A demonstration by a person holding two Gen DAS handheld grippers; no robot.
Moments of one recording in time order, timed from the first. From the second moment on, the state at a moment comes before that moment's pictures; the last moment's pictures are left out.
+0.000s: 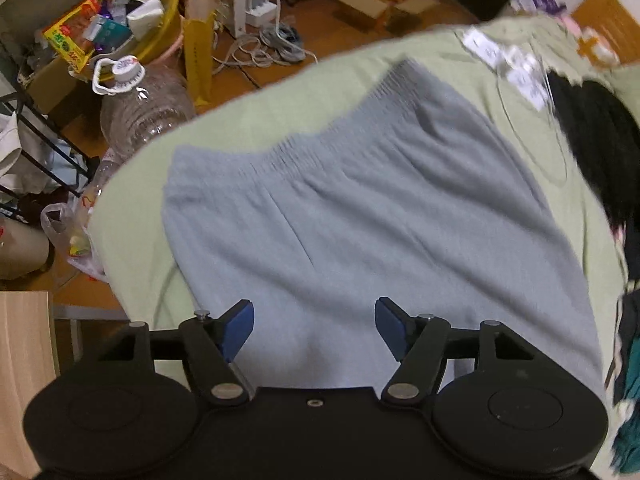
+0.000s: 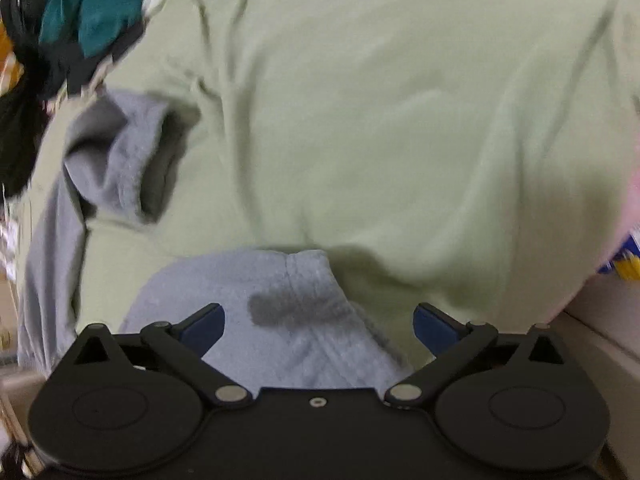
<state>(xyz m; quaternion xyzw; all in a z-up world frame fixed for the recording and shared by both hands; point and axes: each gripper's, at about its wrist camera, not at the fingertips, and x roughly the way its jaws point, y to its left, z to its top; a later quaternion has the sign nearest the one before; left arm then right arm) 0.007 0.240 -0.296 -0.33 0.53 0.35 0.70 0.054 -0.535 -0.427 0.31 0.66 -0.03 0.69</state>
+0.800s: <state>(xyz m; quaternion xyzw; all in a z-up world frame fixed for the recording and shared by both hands) 0.000 0.207 -0.282 -0.29 0.56 0.38 0.68 0.034 -0.492 -0.382 0.12 0.63 0.08 0.76</state>
